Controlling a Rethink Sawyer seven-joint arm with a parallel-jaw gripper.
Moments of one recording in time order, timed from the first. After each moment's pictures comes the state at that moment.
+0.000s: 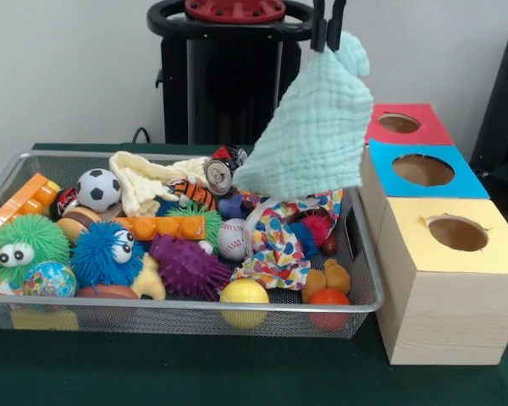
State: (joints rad) arm 0.67 -0.15 -1.15 1.30 -1.75 -0.99 4.14
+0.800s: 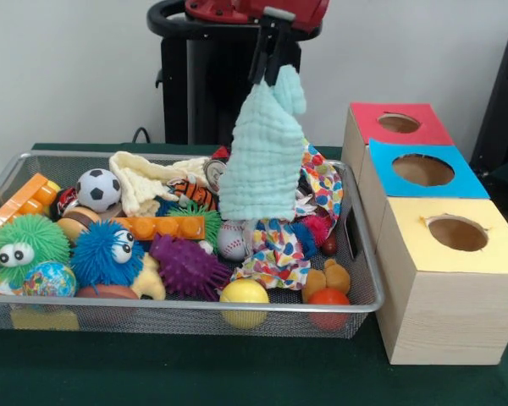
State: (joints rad) arm 0.64 0.01 -1.17 1.31 -1.74 -0.85 4.14
